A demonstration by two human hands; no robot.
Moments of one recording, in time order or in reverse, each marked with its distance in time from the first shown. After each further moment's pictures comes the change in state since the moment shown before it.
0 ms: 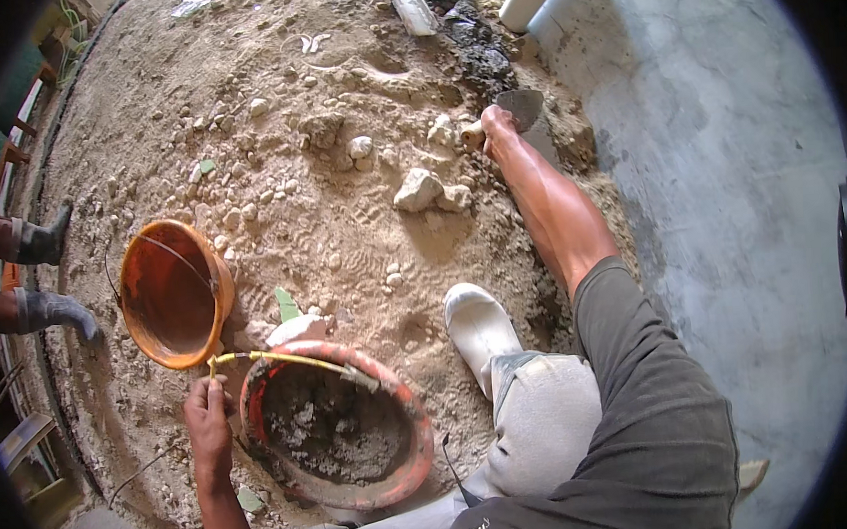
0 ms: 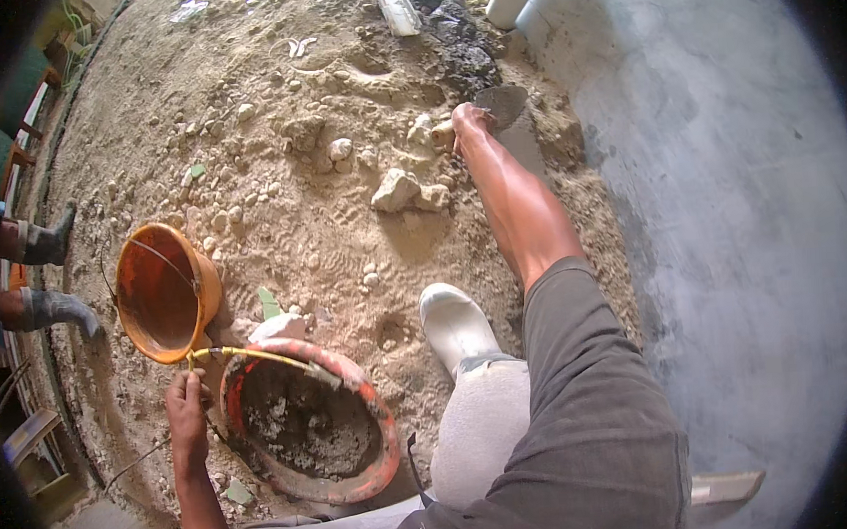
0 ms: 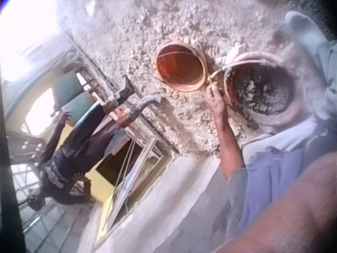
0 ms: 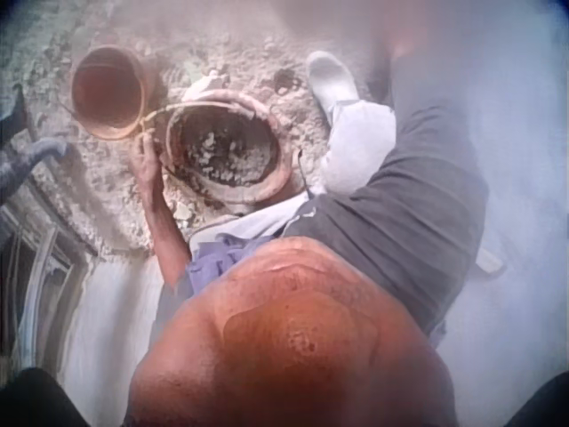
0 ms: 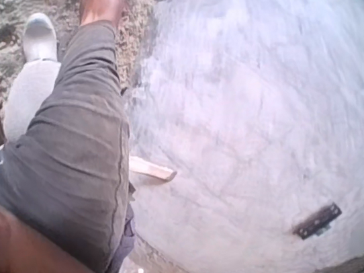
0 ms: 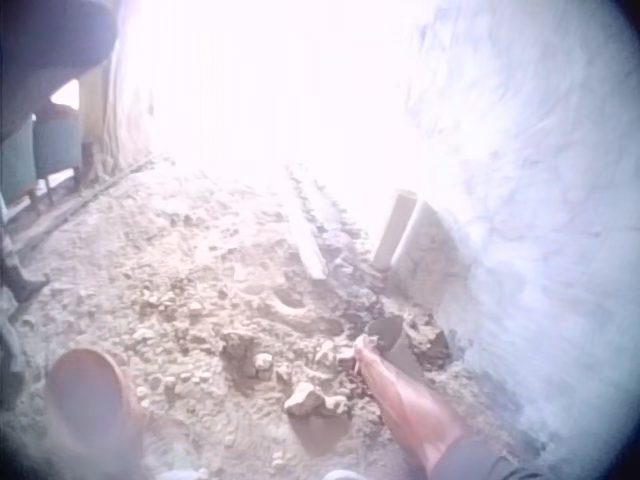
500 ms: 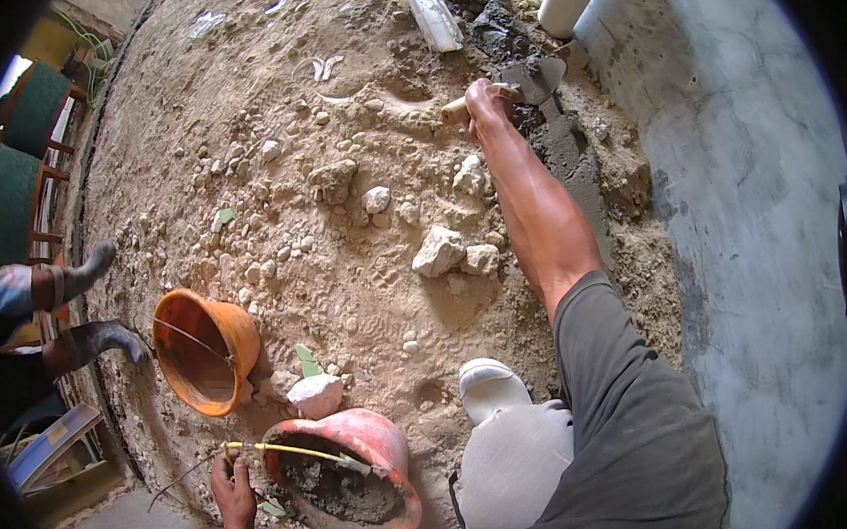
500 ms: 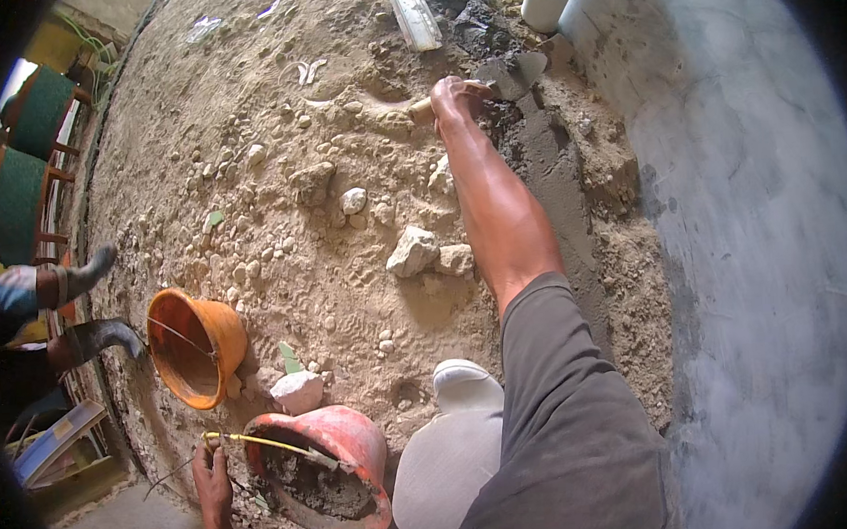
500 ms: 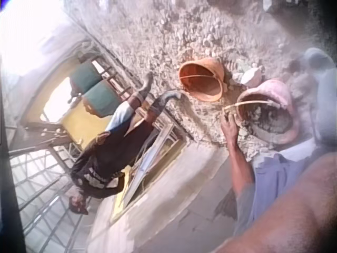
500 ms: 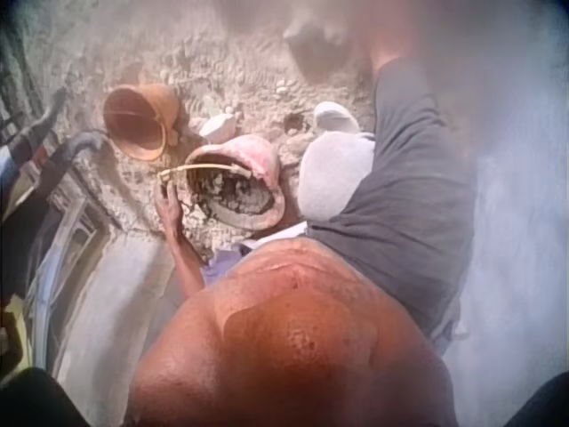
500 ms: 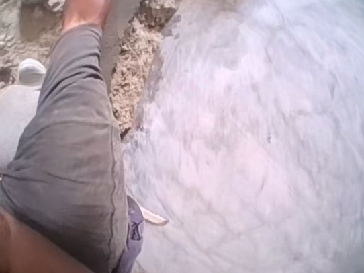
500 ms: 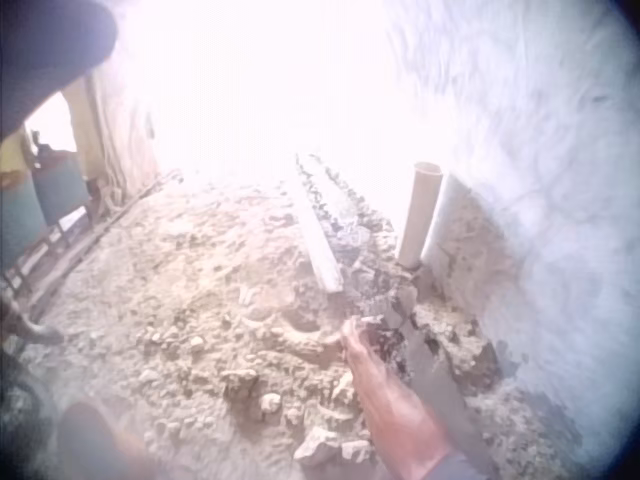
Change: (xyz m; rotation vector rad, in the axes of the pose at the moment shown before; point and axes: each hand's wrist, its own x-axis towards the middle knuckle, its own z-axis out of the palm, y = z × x) left_hand -0.020 0.053 0.033 0.502 0.195 -0.088; right_hand 0.164 -0.076 0.116 -0.228 -0.097 -0.179
